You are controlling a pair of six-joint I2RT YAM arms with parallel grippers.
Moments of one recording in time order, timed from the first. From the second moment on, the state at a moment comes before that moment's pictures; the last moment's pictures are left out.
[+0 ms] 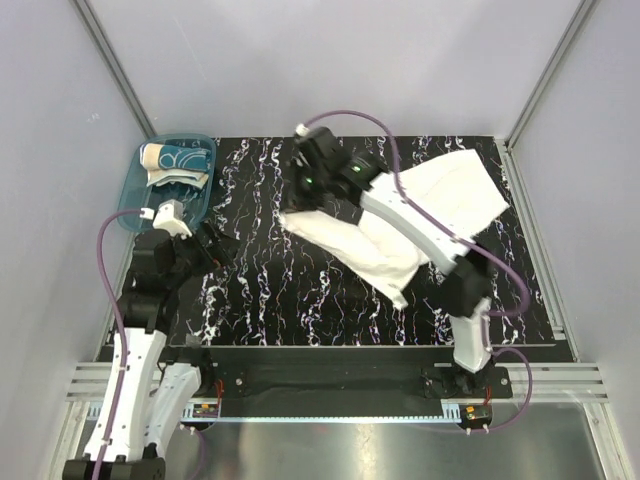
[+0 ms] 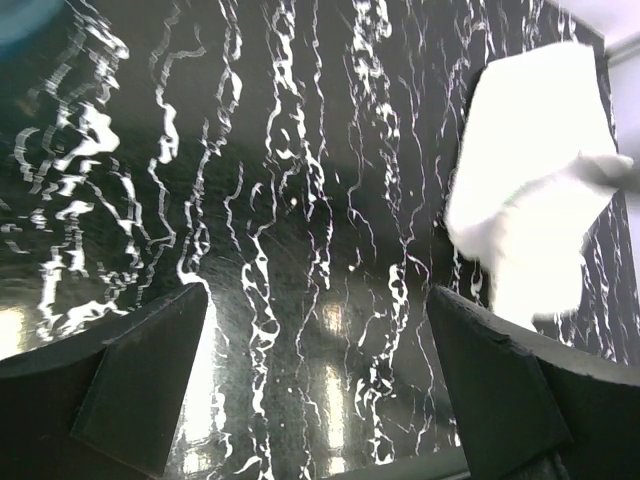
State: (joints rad) left arm -0.04 0.66 0.75 -0.57 0.23 -0.48; right arm 0.80 1.89 1.96 -0.83 -0.14 0.69
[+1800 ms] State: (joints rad) left arm -1.06 2.10 1.55 -0.55 -0.12 -0.39; right arm -0.07 1.43 1.33 -0.88 0.12 0.56
